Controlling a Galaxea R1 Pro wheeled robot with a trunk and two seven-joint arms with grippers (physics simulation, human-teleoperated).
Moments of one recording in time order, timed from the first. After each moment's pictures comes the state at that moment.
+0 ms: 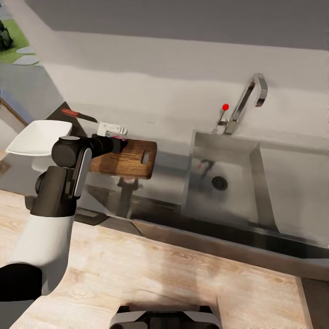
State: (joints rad) left arm -1.10 0.05 -0.14 -1.49 -0.04 1.02 -0.21; right arm -0.05 0.05 0.05 -0.33 0.03 -0.41 -0.24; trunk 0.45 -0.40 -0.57
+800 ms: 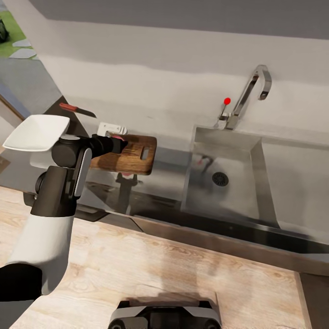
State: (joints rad) left arm -1.10 0.05 -0.14 -1.48 -0.04 1.02 -0.21; right arm -0.05 0.05 0.05 -0.33 0.03 -0.41 -0.24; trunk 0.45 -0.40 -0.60
